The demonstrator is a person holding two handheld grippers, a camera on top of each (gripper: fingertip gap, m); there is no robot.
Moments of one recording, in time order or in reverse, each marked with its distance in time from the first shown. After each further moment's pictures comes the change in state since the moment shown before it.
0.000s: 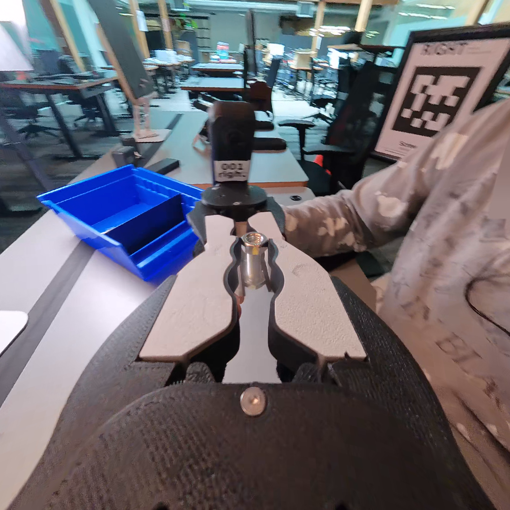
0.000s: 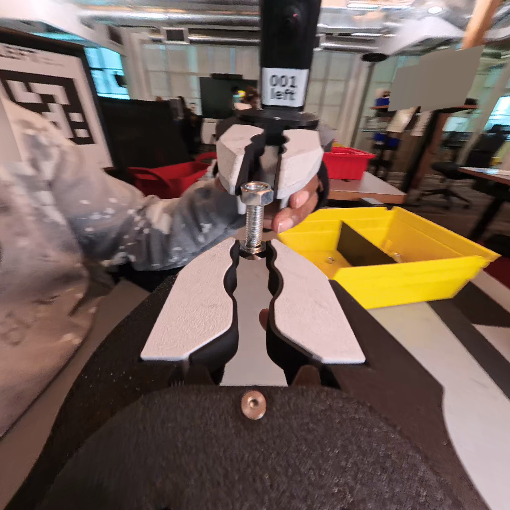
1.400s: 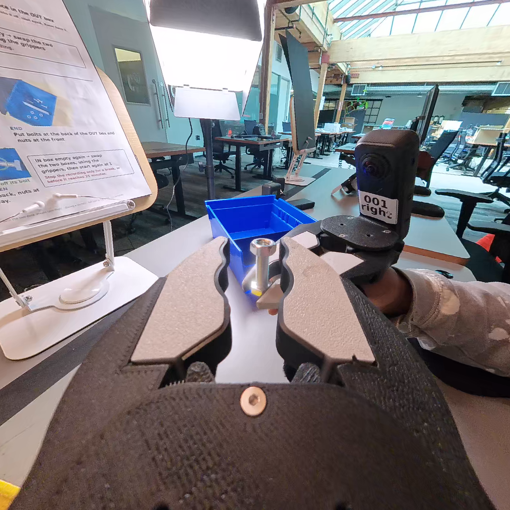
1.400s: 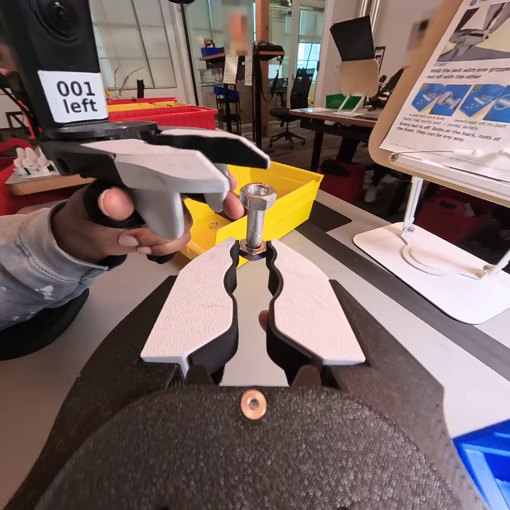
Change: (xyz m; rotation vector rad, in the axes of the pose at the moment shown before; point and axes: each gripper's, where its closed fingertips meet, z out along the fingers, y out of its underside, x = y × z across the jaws) left arm -0.095 0.008 0.003 0.209 -0.595 -0.067; right arm 0.089 0.025 -0.031 -0.130 0.597 0.094
